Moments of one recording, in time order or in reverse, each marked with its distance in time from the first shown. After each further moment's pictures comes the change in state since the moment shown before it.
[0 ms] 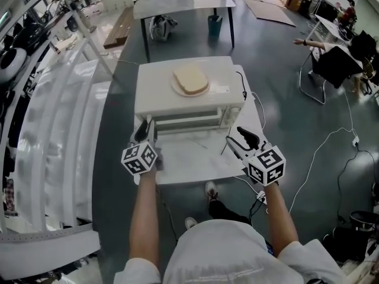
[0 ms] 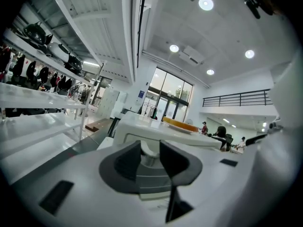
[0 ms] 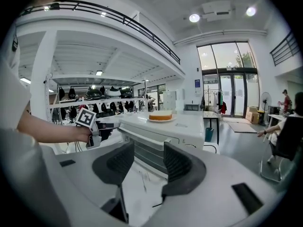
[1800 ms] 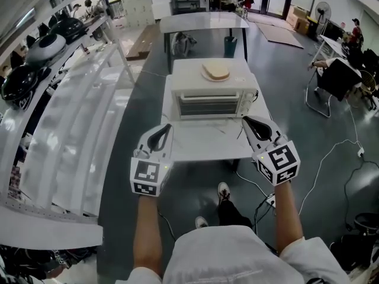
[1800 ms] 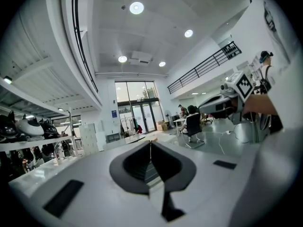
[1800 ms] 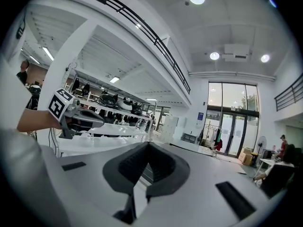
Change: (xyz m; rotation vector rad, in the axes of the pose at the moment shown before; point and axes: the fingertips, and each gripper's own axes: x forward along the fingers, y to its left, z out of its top) left arm -0.271 -0.108 0.092 0.636 -0.091 -0.183; right arm -0.123 0.168 0.104 -0.305 -0.231 -0.082
